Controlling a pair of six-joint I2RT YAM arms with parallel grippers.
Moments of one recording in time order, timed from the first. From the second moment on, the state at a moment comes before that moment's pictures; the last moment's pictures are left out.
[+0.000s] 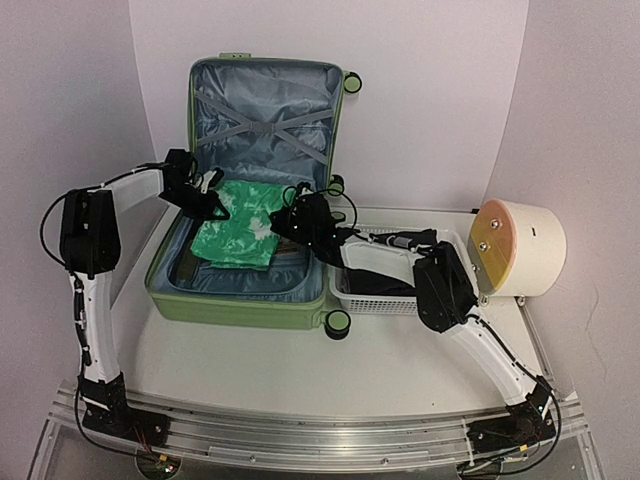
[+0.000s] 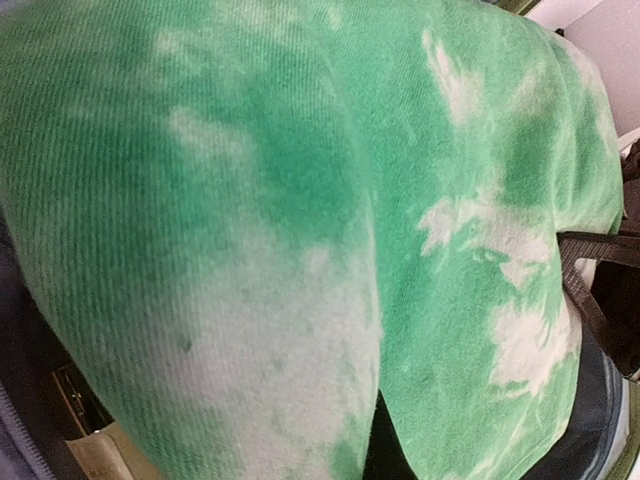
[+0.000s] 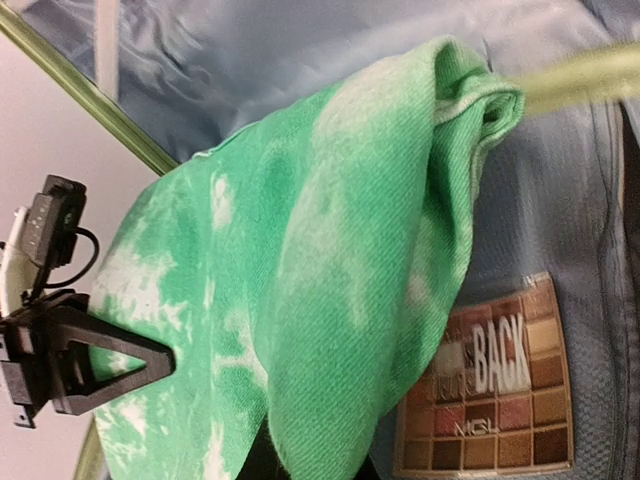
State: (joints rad) left arm -0.14 2.16 1.90 -0.68 0.48 0.09; right arm 0.80 2.73 2.39 0.12 0.08 0.80
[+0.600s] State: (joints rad) left arm -0.38 2.25 2.34 -0.72 0.28 0.28; right arm 0.80 2.22 1.80 0.31 0.34 0.94
